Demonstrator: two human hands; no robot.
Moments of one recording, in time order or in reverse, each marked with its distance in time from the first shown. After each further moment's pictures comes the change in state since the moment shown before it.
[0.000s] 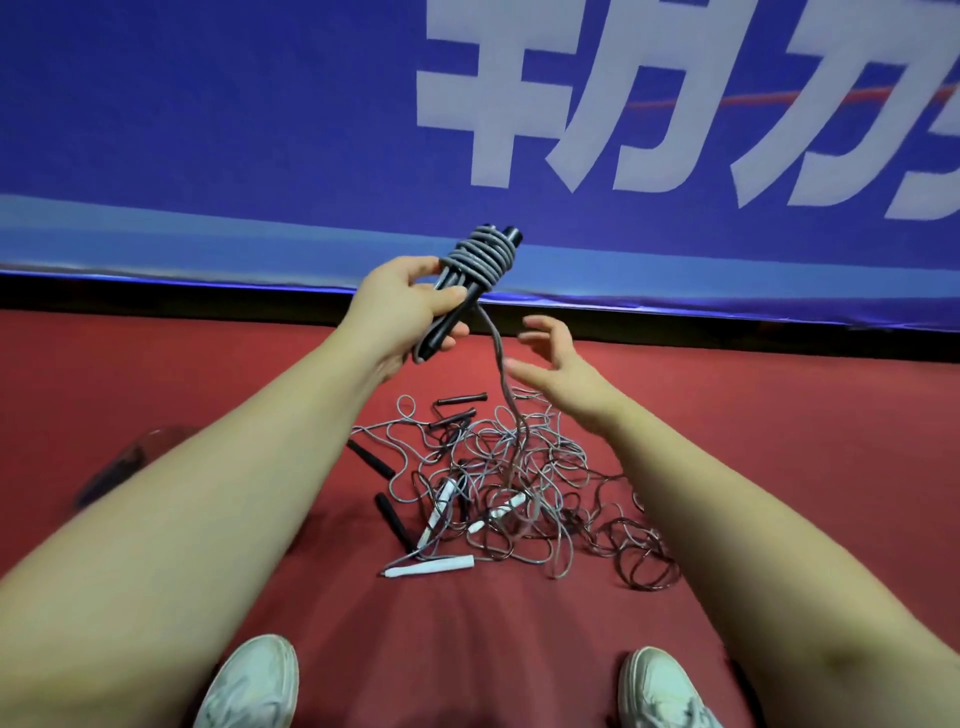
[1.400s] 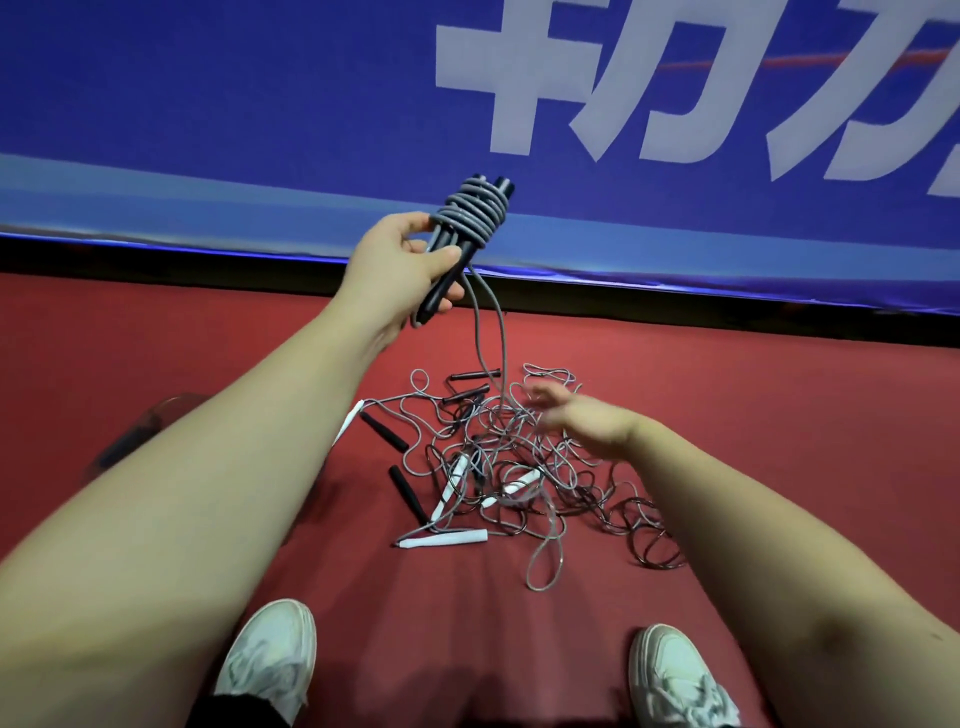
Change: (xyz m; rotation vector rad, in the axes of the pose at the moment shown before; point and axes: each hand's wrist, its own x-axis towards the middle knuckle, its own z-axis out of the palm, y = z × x) left_hand 0.010 -0.010 -0.022 0.024 0.096 0.074; right_hand -0.007 0.050 0.017 -0.016 -0.341 0.336
